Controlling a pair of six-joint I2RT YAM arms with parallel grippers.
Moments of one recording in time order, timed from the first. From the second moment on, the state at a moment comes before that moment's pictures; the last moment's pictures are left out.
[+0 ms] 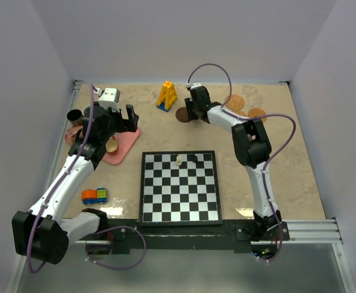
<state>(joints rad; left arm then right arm) -0.23 1.10 0.89 -0.07 0.02 -0.14 0.45 2.34 1.82 -0.21 0.16 0.11</state>
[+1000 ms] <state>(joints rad) -0.23 1.10 0.89 -0.07 0.03 -0.15 0.45 2.01 1.57 -0.35 0.14 0.13</state>
